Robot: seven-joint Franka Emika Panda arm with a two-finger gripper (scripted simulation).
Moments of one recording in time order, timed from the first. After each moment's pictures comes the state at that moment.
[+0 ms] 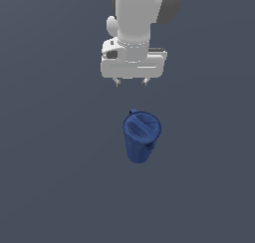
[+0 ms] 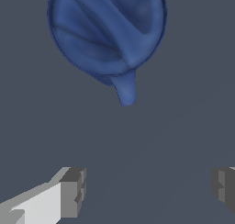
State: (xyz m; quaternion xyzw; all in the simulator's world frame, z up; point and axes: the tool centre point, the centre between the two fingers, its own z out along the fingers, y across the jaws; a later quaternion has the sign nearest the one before) arm -0.085 0.014 0.308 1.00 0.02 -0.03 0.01
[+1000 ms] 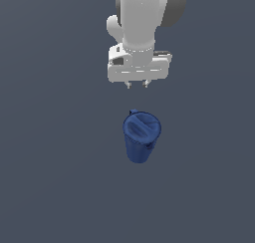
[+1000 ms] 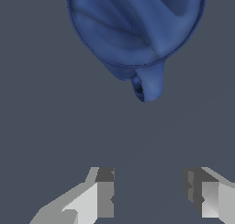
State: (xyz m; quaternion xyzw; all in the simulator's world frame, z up) arm -0.090 0.037 0.295 1.00 0.02 -0.05 -0.02
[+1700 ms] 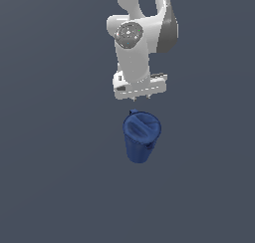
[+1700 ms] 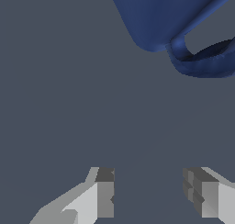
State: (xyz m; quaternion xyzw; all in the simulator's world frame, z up) arm -0.108 0.060 0.215 0.99 0.02 -0.12 -0.11
